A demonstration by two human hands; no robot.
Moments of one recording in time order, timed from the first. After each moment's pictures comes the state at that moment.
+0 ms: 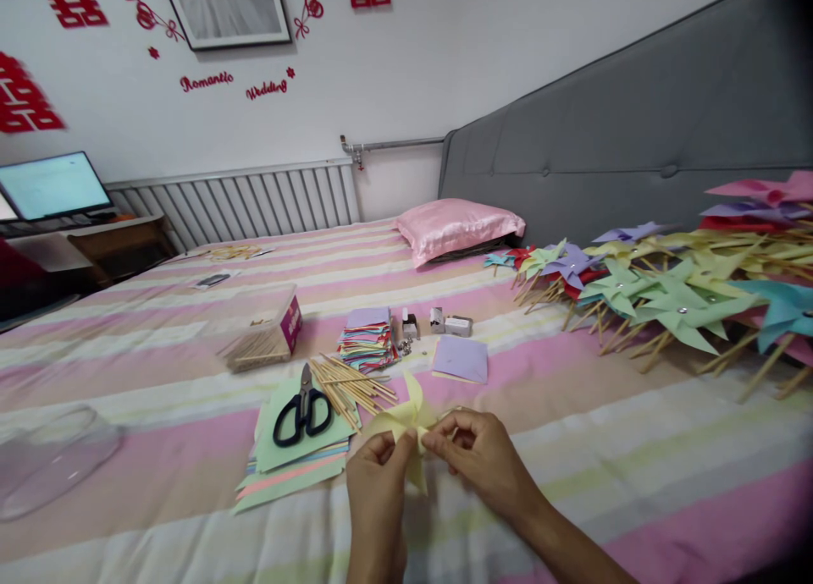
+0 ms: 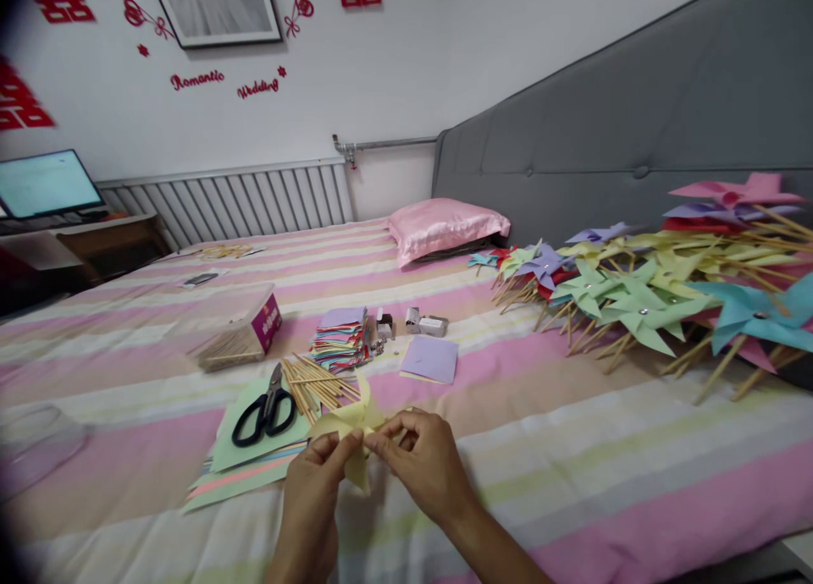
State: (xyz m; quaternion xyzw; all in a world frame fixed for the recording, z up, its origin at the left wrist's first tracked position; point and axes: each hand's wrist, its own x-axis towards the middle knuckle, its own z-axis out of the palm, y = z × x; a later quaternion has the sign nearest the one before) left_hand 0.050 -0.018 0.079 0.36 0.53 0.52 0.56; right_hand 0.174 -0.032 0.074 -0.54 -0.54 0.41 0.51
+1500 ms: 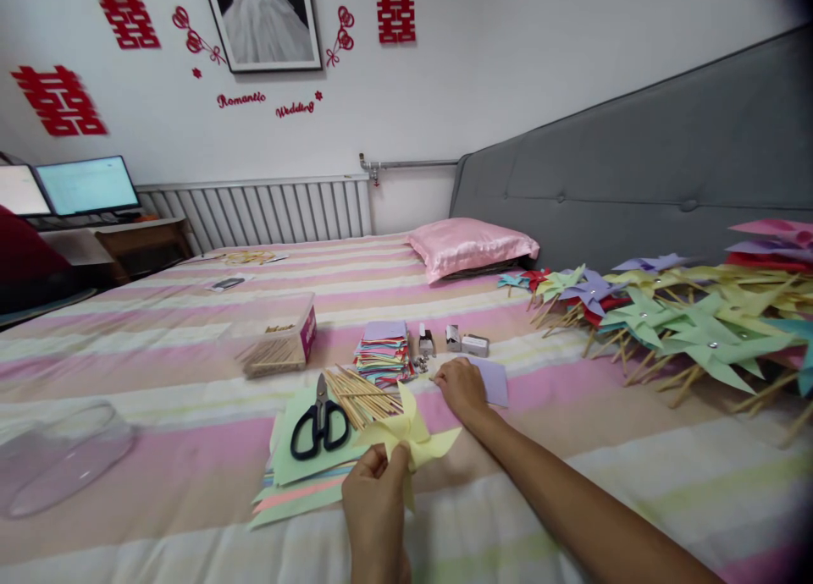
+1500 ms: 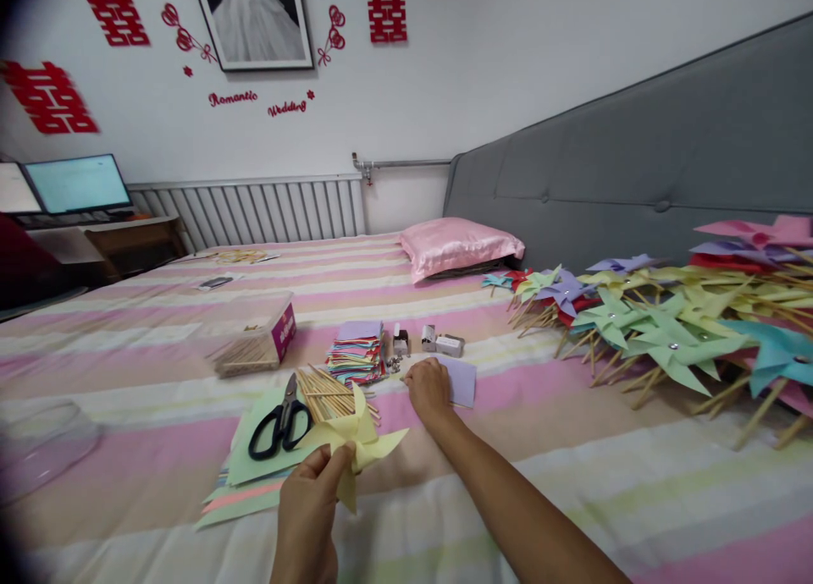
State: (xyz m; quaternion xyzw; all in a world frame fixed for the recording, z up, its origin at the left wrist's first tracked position) left_hand 0.023 -0.006 0.086 0.30 0.55 0.56 0.54; right_hand 0.181 0.111 0.029 -0.71 -0.68 -0.01 0.18
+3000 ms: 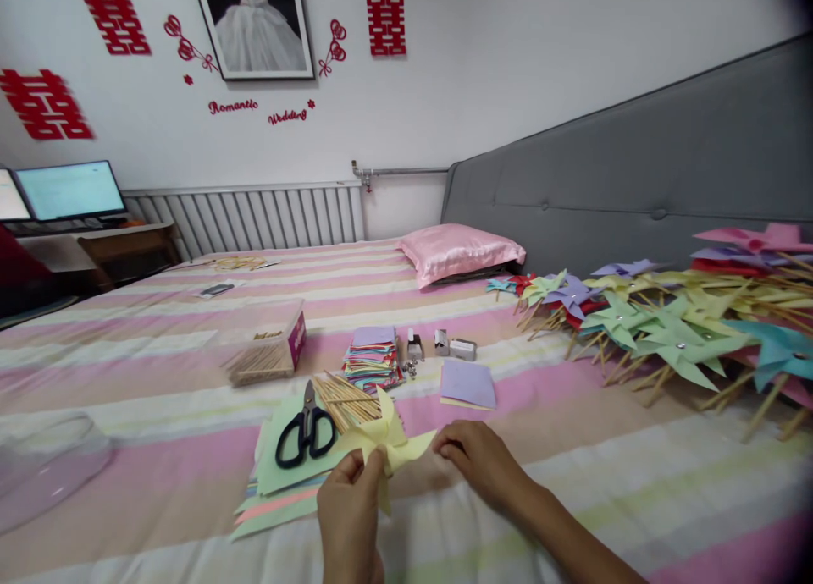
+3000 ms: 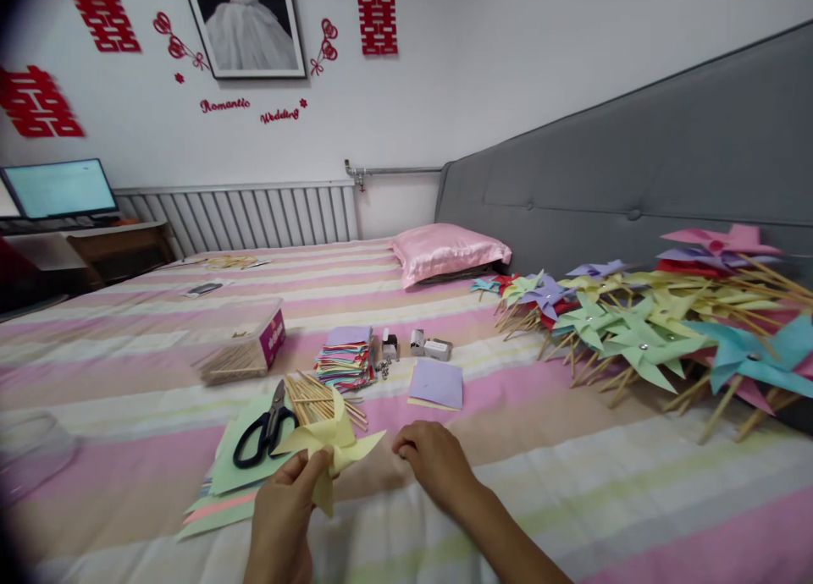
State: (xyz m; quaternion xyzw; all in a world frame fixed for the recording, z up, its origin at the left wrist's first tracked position) left_hand 0.021 -0.008 0.094 0.30 0.56 0.57 0.52; right_hand 0.188 0.005 0.055 -0.61 -0.72 0.19 0.27
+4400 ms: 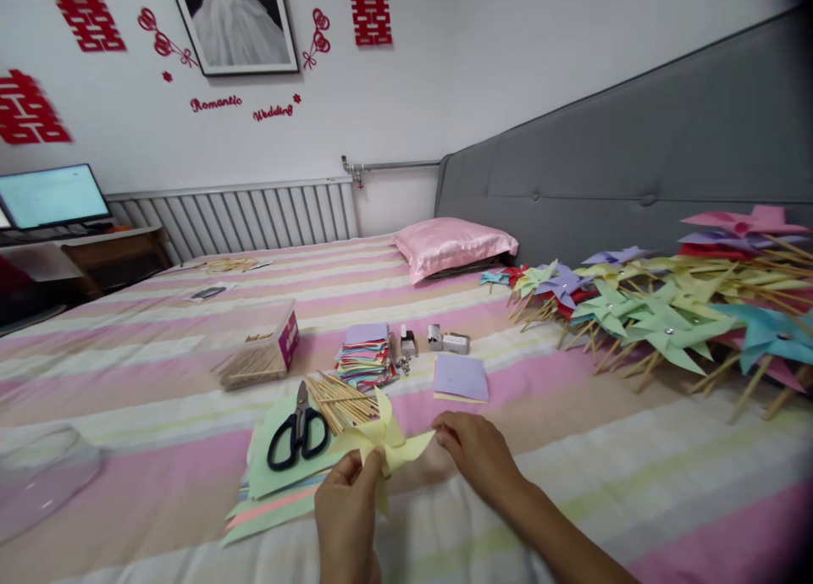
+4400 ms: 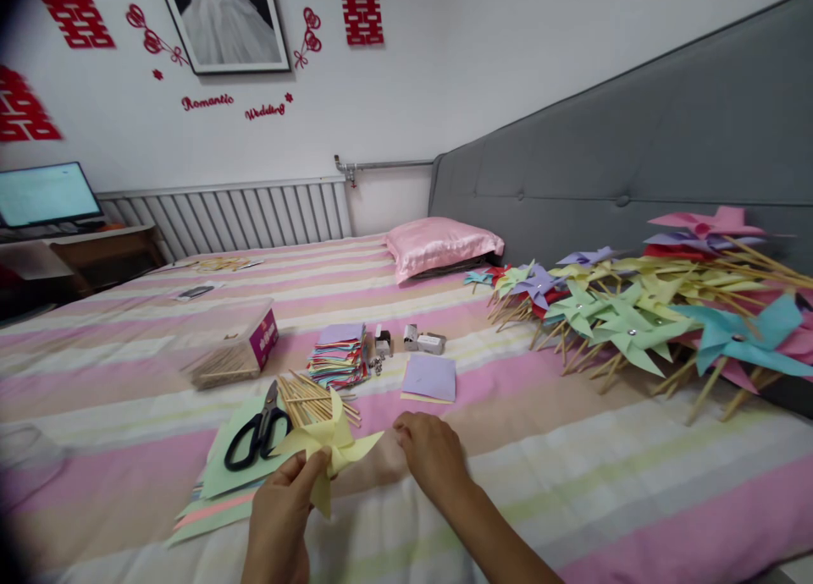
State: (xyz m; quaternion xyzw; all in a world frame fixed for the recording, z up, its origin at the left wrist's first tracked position) left_hand 0.026 -0.010 0.090 0.31 0.57 0.55 0.53; right_hand 0.191 0.004 0.047 -0.69 -0.66 0.14 0.27
